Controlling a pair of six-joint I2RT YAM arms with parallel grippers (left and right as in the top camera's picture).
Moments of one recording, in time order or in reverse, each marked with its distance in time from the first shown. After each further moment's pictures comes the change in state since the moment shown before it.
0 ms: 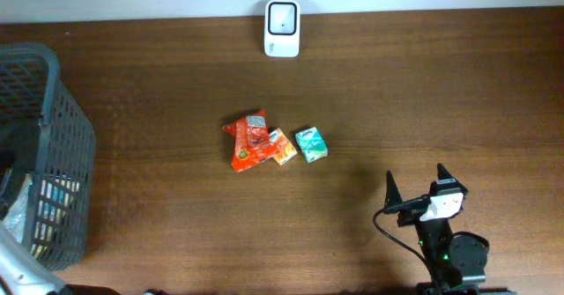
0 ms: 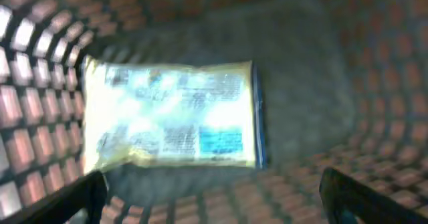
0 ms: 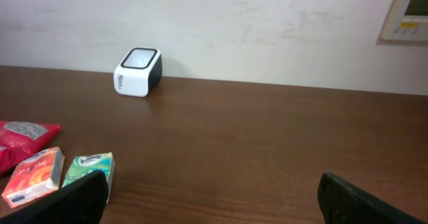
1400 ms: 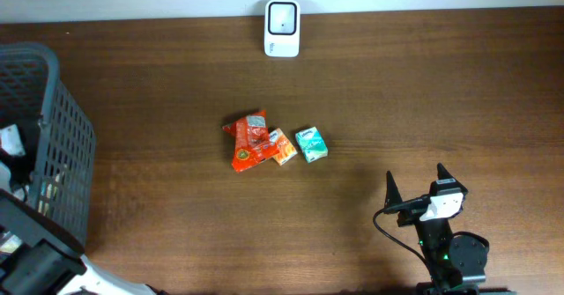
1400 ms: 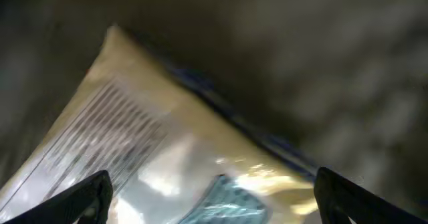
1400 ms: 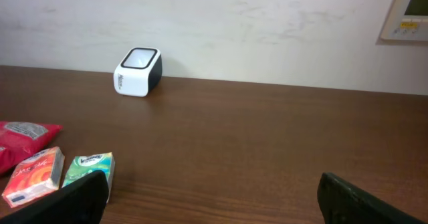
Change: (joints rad) left arm -0.041 0.480 -0.063 0.391 0.207 0.825; right arm 0.000 0.000 0.000 0.000 0.000 0.000
